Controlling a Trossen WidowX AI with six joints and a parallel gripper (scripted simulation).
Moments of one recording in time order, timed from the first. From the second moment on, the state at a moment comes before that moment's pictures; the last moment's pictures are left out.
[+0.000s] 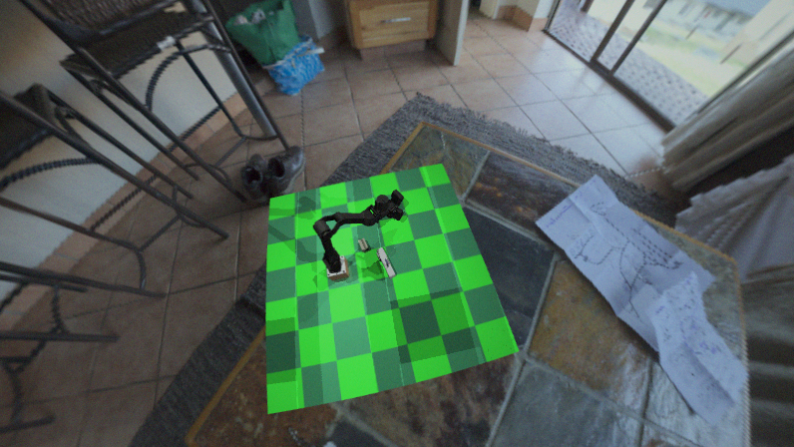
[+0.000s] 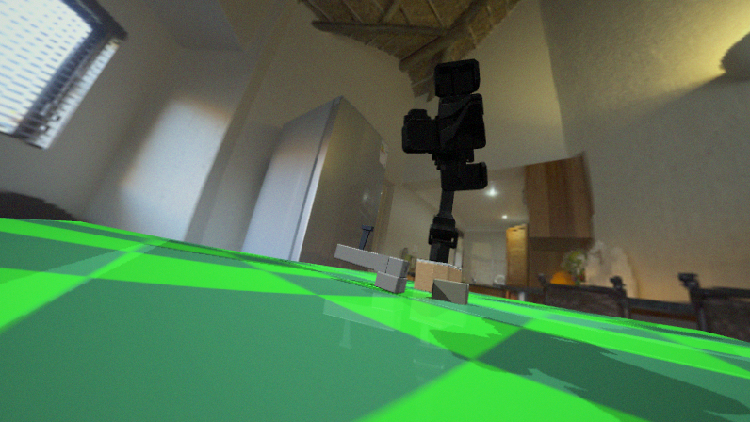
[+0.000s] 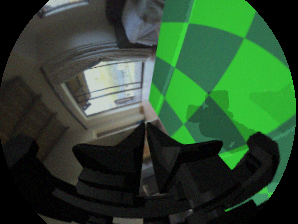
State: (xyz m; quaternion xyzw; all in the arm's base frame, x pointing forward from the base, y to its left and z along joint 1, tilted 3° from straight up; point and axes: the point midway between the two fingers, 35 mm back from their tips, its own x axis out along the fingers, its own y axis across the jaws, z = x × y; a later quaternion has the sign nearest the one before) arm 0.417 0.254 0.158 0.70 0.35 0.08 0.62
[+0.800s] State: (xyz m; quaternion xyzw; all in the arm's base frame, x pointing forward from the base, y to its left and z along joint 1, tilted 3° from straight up) arm 0.394 0.058 0.080 0.18 0.52 -0.04 0.83
